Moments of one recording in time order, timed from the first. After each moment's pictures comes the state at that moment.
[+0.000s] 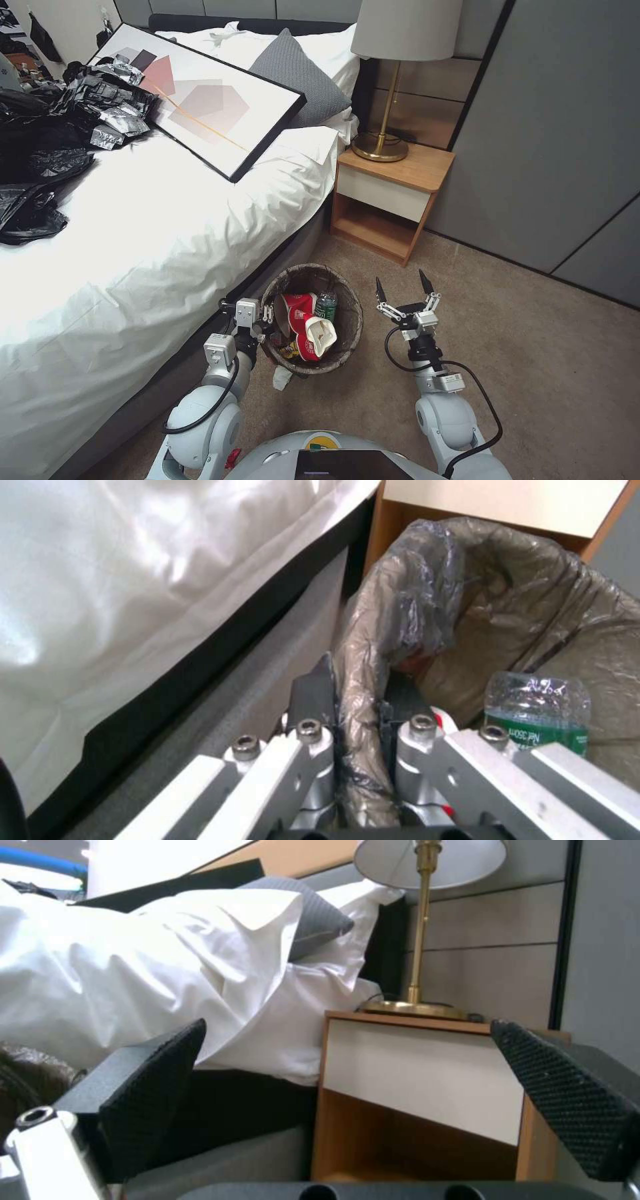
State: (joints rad) left arm 1.62 -1.41 -0.35 -2.28 -0.17 0.41 -0.10; right arm -1.52 1.42 0.52 1.82 0.09 0.66 -0.11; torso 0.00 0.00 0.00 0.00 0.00
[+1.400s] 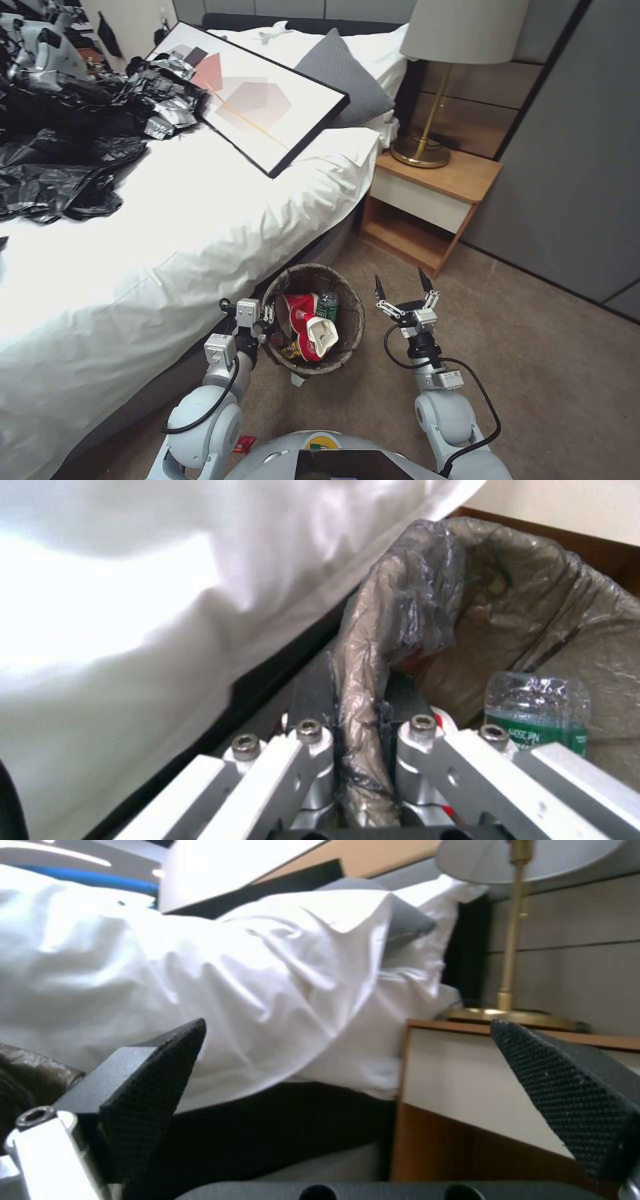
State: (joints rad) left arm 1.62 -1.41 -0.35 -2.28 -0.18 0.40 -0.09; right arm -1.50 1.42 0.51 1.82 0.09 0.65 -0.11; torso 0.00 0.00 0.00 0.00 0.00
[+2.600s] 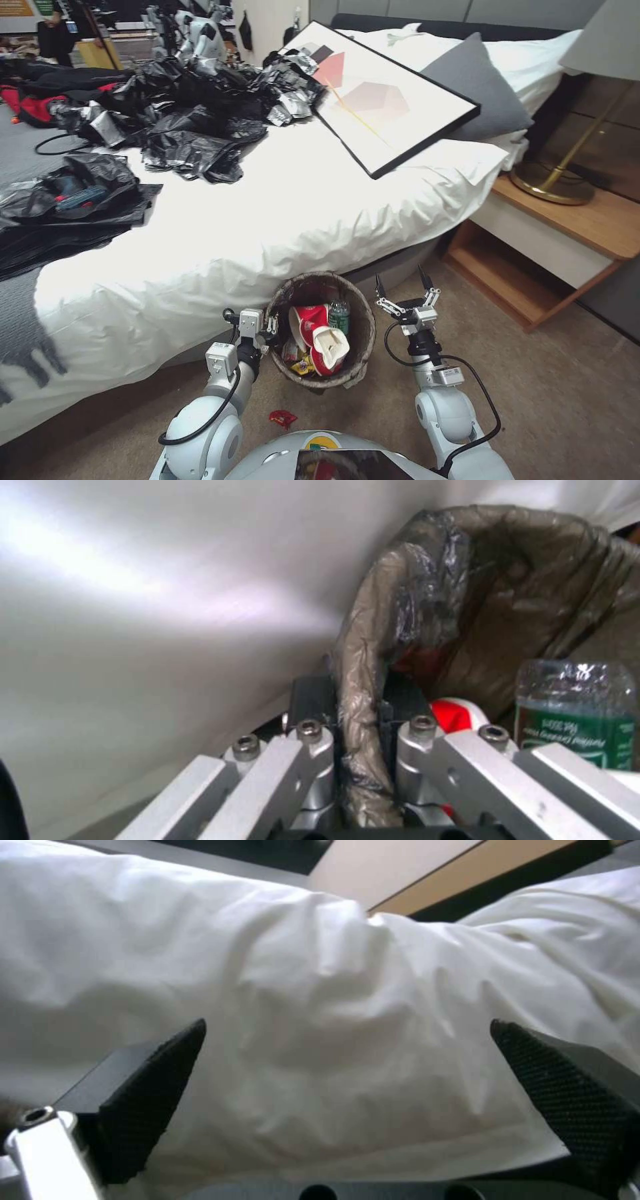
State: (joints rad) left arm 1.67 -1.39 -0.33 -2.30 -0.21 0.42 -0.09; right arm -1.49 1.41 0.51 1.82 0.09 0.64 -0.11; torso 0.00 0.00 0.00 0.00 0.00
